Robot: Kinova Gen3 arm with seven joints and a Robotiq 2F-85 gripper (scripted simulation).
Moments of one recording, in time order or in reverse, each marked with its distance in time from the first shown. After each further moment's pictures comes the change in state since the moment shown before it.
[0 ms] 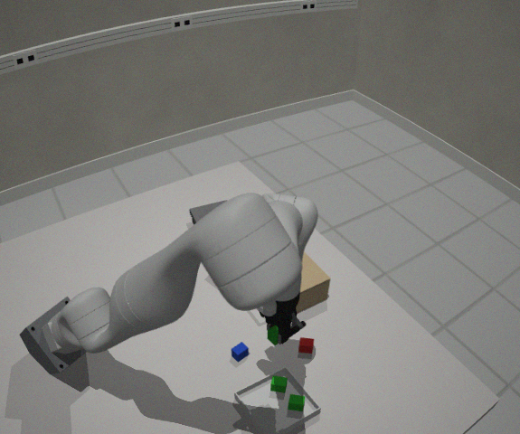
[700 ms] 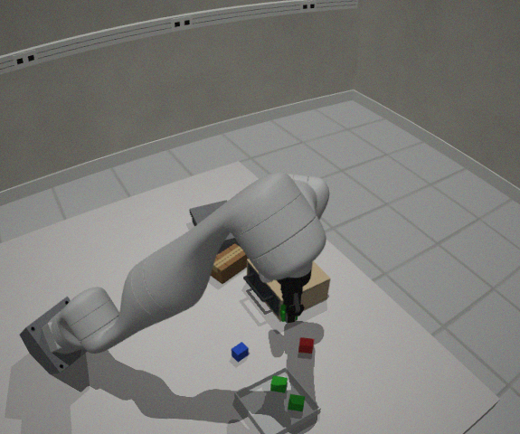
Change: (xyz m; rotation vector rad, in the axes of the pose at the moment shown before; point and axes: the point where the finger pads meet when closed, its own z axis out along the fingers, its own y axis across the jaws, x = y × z) arm -0.061 0.029 0.000 0.004 -0.001 0.554
